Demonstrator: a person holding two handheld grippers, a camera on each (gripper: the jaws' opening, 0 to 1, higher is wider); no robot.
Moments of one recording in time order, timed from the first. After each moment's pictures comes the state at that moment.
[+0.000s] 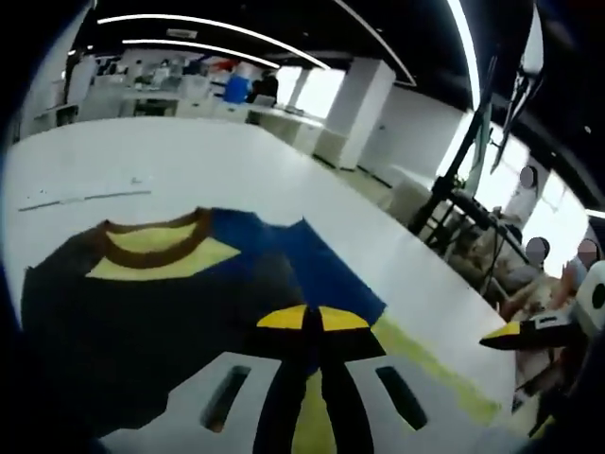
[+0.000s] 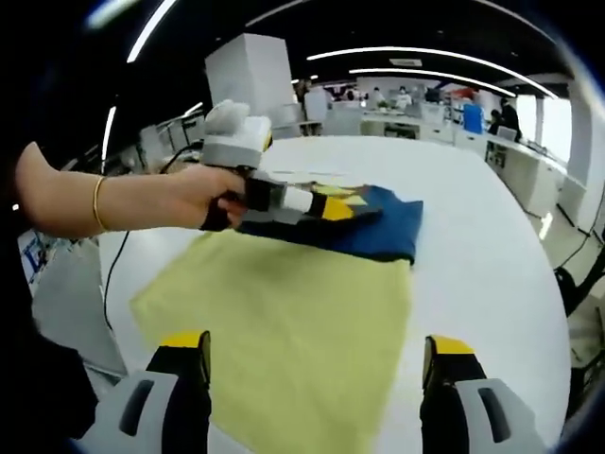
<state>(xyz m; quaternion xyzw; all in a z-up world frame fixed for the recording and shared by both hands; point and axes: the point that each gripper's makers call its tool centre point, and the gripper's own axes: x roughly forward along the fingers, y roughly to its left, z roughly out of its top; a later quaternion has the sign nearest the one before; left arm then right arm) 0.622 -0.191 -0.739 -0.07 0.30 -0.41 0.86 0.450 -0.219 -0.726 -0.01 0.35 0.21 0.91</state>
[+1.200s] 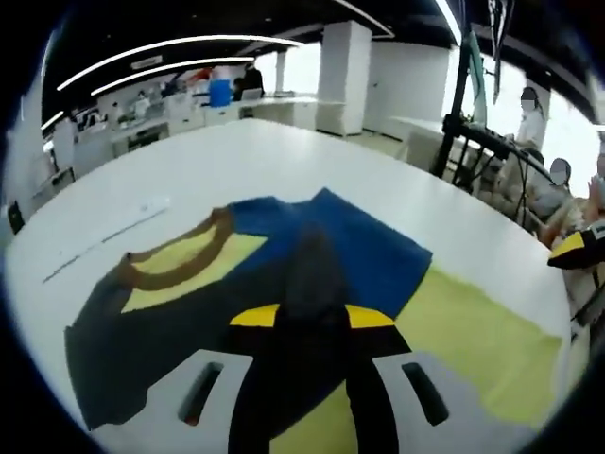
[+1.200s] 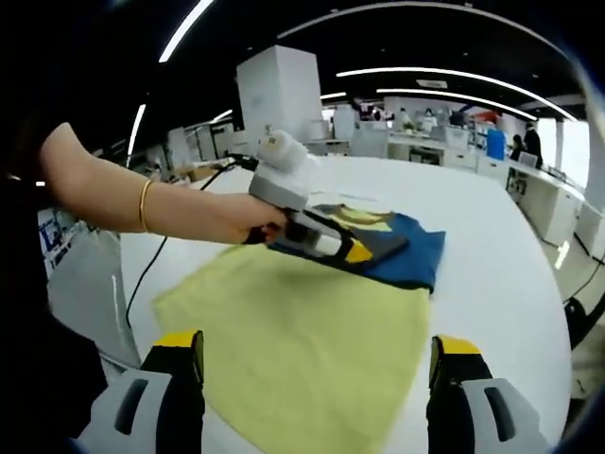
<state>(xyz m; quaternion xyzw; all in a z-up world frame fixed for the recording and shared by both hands) 0.636 -0.162 -0.766 0.13 0.30 -0.38 0.87 0.443 -0.197 -0.699 -0.02 0.29 0.28 0.92</state>
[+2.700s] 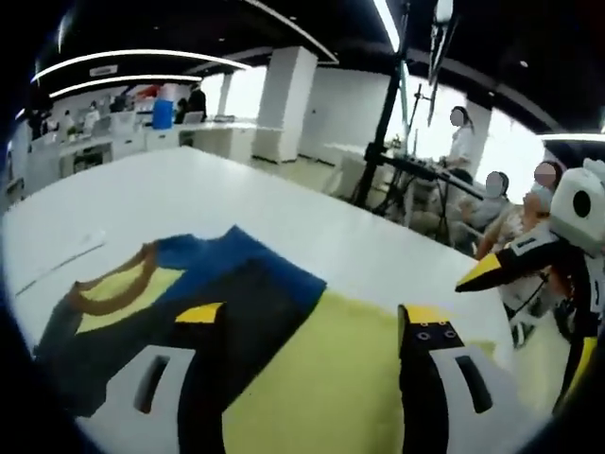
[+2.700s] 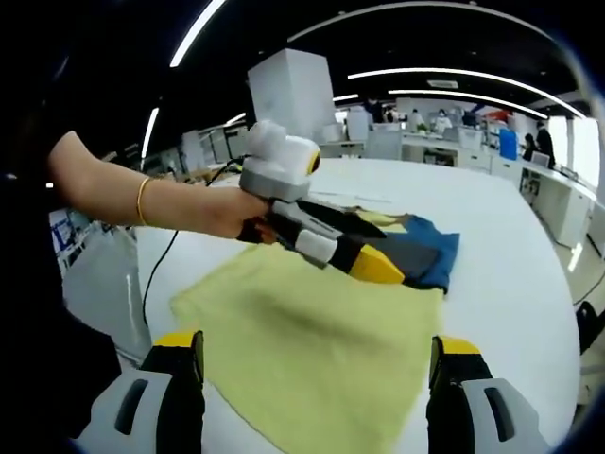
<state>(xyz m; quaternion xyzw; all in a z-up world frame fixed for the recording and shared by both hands) 0.574 -0.194 -0.714 0.07 0.23 -0.53 0.82 0.430 -0.187 -0.693 -0.01 0.29 0.32 0.90</state>
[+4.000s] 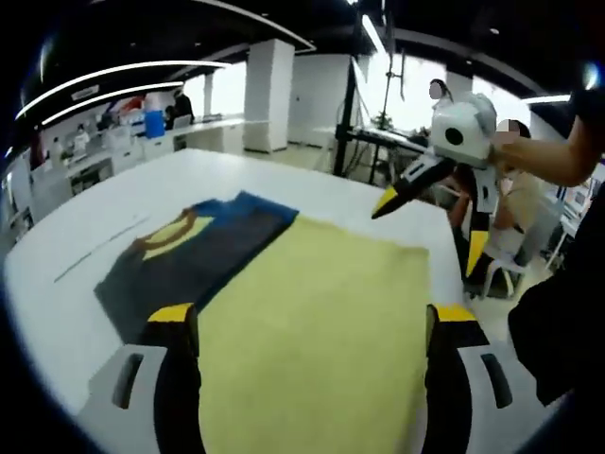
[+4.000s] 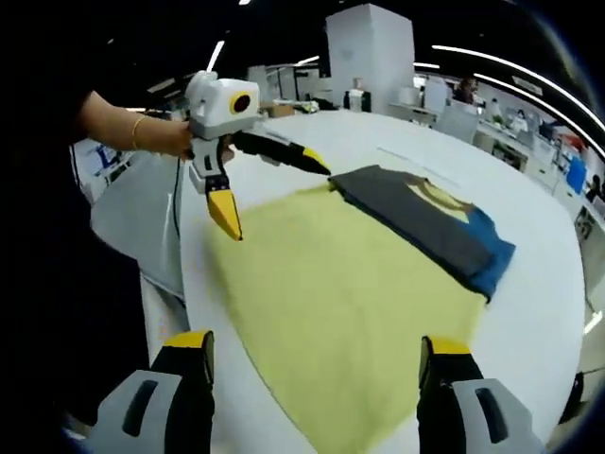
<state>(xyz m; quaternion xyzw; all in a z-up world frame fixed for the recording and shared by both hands) 0.465 -0.054 -0.702 0.11 0.24 -0.54 0.80 0.396 -0.177 -0.718 -0.15 0.37 0.43 0.81</state>
